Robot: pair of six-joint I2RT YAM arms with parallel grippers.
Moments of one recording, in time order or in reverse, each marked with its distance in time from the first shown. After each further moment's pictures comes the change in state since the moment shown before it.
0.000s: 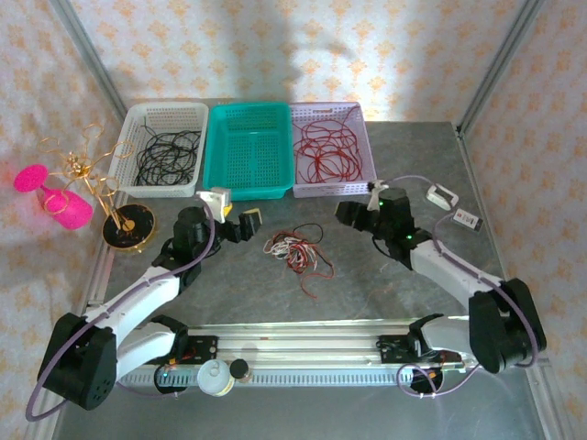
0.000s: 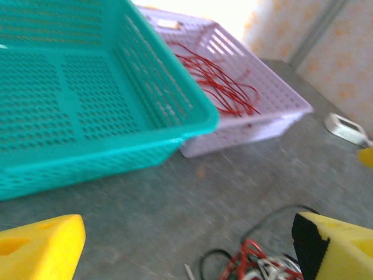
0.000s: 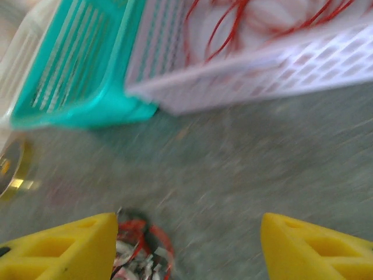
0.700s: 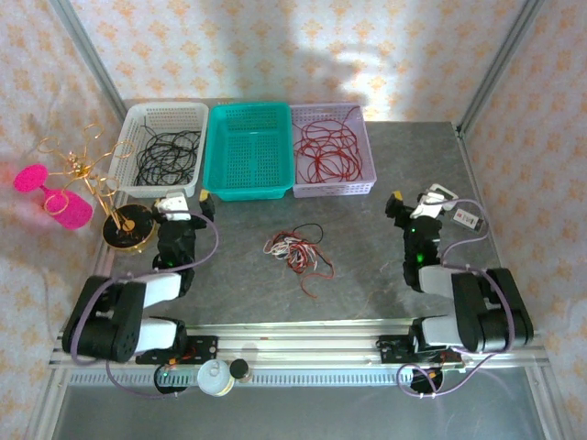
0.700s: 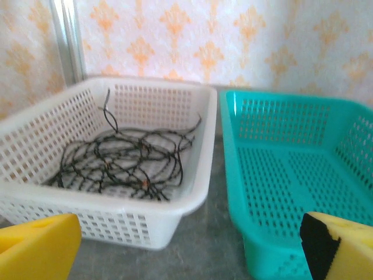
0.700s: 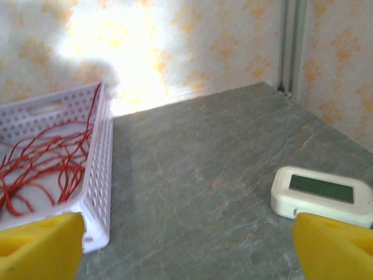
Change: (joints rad) left arm 0.238 0.203 -0.209 0.709 -0.512 0.229; right arm -0.289 0.031 -0.346 0.815 0.565 -0.340
